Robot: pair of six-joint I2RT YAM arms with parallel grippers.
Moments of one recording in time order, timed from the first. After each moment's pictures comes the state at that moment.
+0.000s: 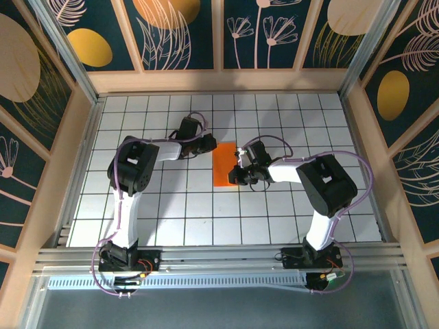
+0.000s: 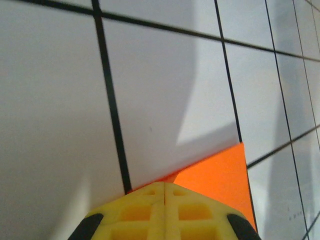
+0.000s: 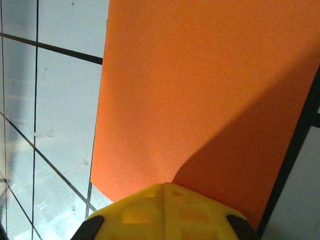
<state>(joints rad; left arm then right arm) -0.42 2.19 1.31 0.14 0.39 -0.62 0.56 1.81 0.84 -0.03 -0.49 0.49</state>
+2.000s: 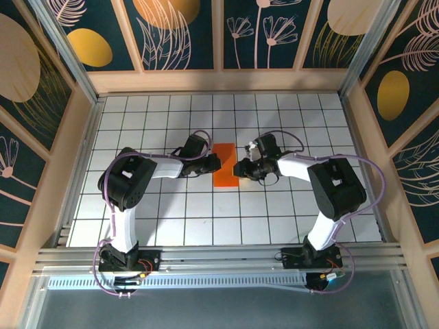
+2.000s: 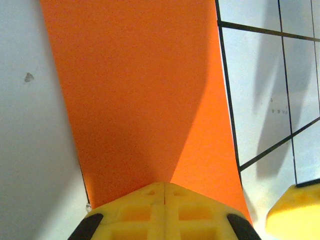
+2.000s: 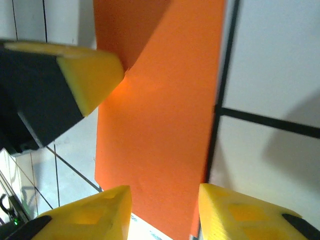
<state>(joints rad) -0.57 1.98 1.01 0.15 0.36 -0.69 0.45 1.73 0.88 -0.17 -0.56 0.52</state>
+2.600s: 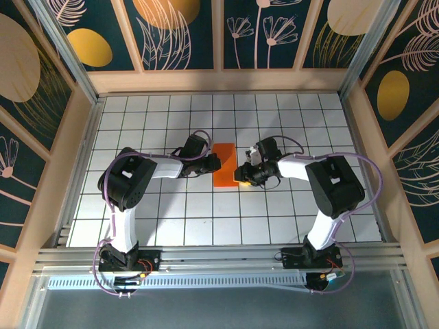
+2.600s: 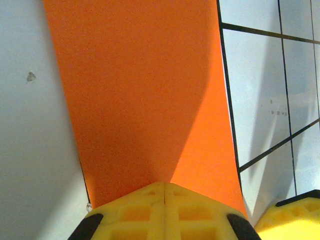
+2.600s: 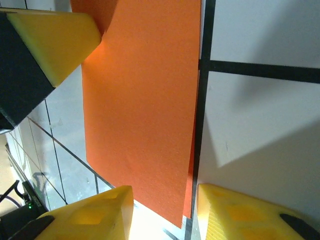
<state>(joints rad) -0.57 1.98 1.01 0.16 0.36 -0.71 0.45 1.77 0.85 -0.17 -0.64 0.55</state>
